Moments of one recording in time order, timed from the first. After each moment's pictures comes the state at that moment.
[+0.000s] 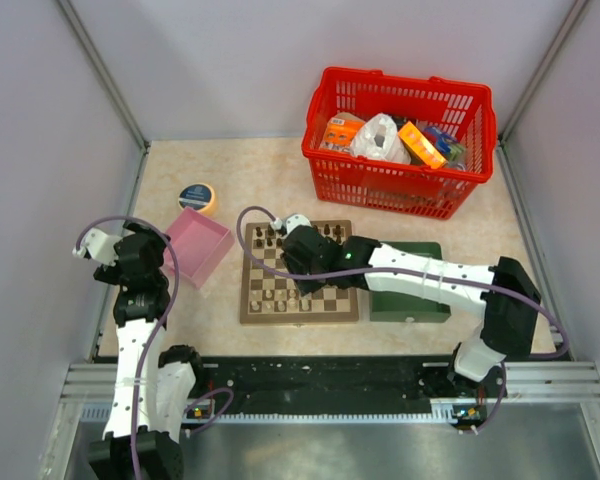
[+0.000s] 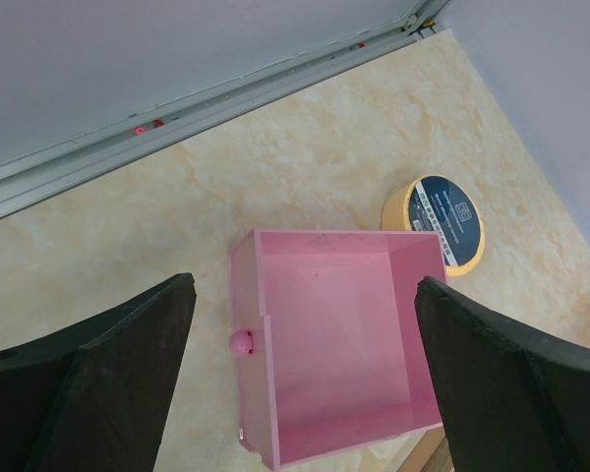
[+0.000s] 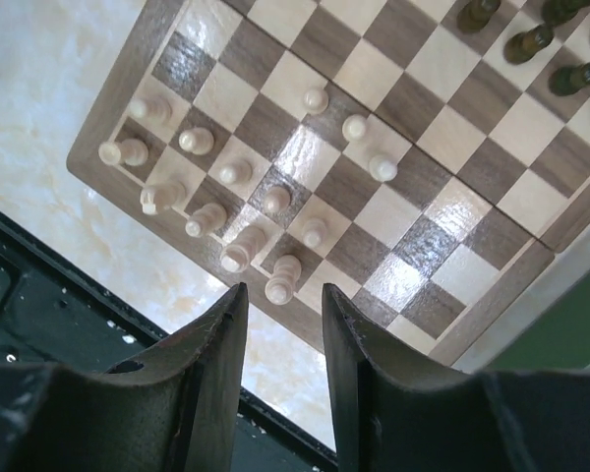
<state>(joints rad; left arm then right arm) 0.19 0.70 0.58 -0.26 -0.49 -0.71 1.13 1.62 1.32 -0.64 0.22 0.43</state>
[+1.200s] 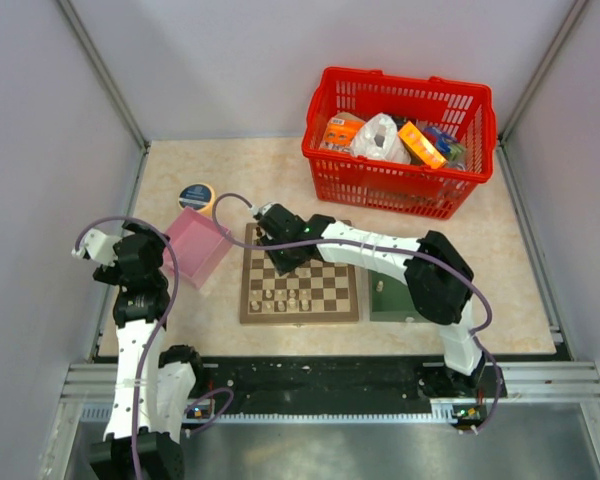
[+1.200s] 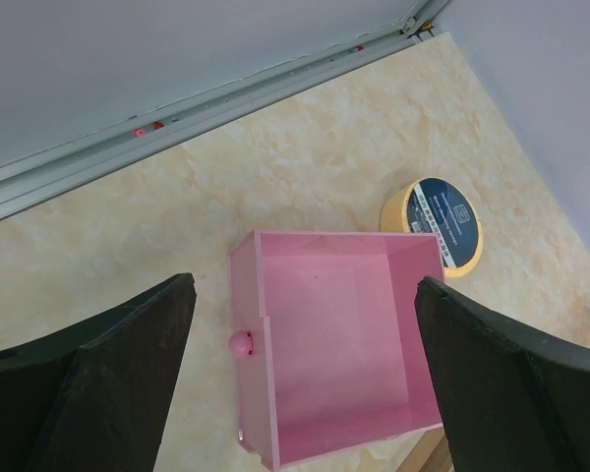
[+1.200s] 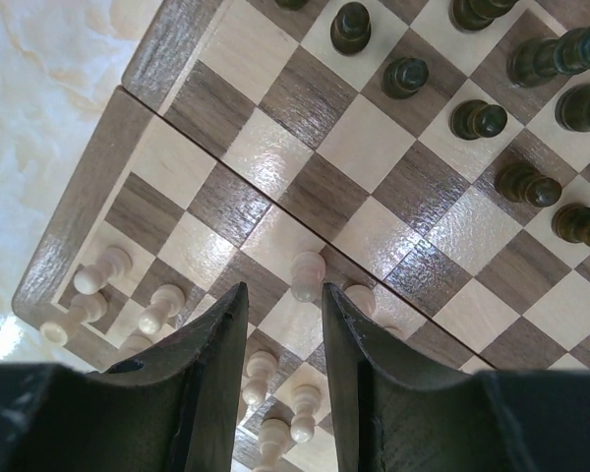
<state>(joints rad) 0.19 0.69 0.58 -0.26 -0.49 -0.71 1.01 2.01 1.62 -0.60 0.11 0.34</state>
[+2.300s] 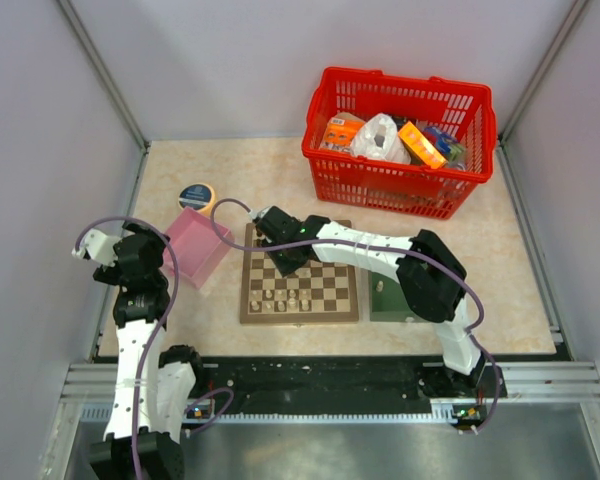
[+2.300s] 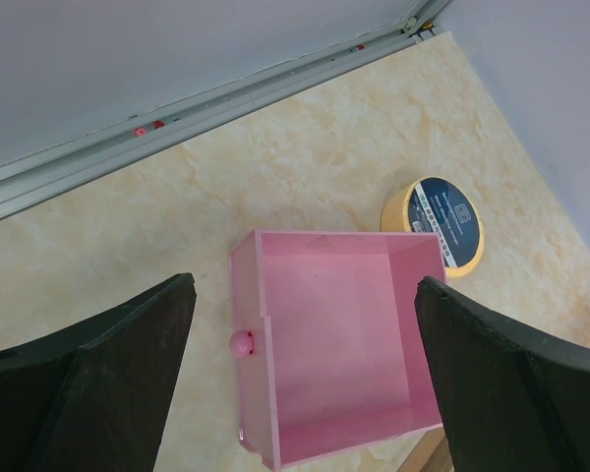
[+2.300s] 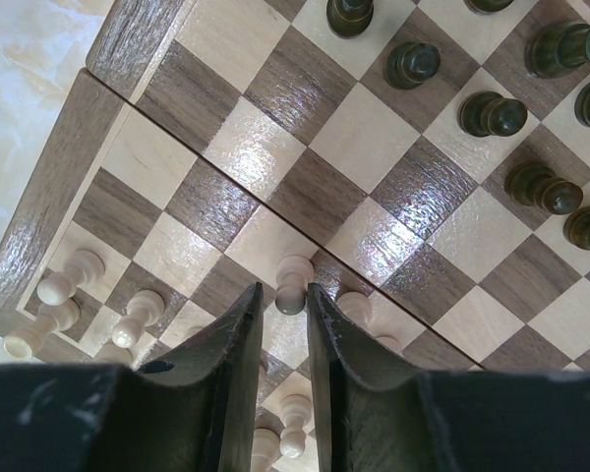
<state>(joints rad) 0.20 0.69 0.58 -0.26 -0.49 -0.71 1.01 2.06 1.65 -0.63 0.11 0.31</state>
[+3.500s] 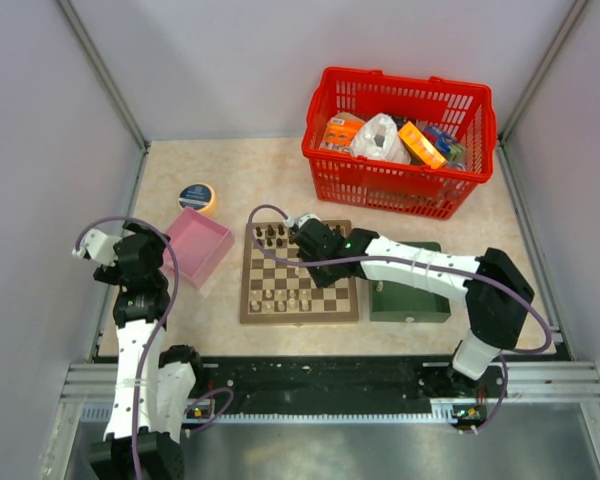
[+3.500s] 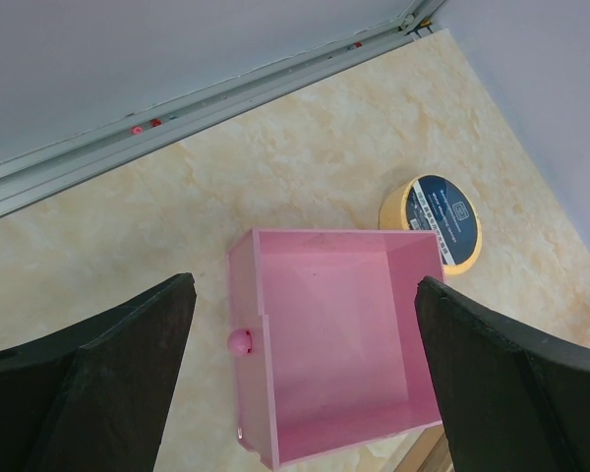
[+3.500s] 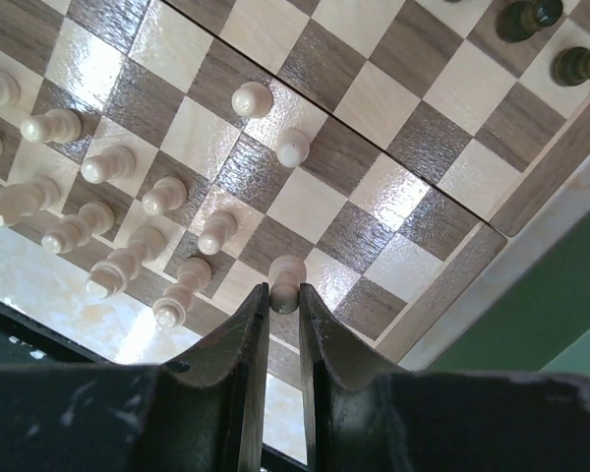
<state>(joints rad) 0.20 0.69 0.58 -0.26 -0.48 -0.71 1.01 1.66 1.27 -0.65 0.19 0.37</state>
